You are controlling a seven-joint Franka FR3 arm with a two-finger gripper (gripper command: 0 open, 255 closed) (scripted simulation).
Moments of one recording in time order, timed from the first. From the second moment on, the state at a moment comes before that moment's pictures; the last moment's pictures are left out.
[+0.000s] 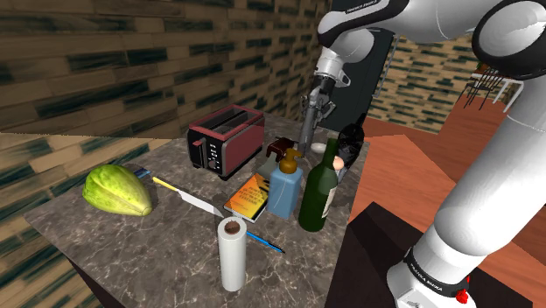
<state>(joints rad) -0.15 0.03 -0.12 -1.92 0.43 1.60 0.83</state>
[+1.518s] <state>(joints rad) -0.15 0.02 -0.13 -1.64 0.44 1.32 0.95</state>
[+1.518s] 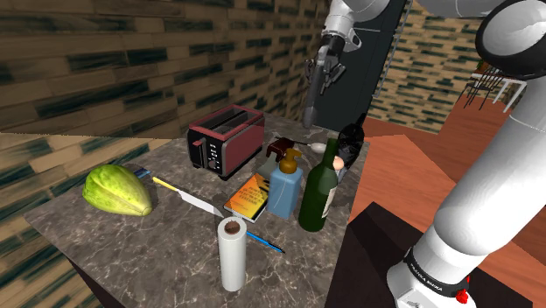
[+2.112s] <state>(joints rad) -0.12 0.06 -0.10 -1.54 0.46 1.30 1.03</state>
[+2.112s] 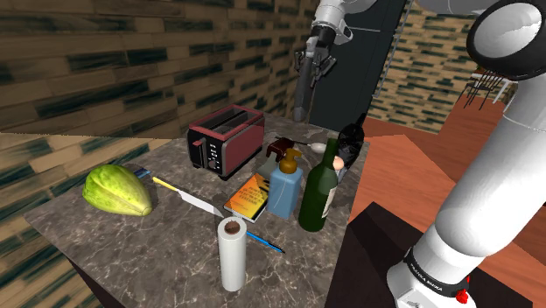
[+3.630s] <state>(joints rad) 0.16 0.45 0.09 -1.25 0.50 1.62 1.40</state>
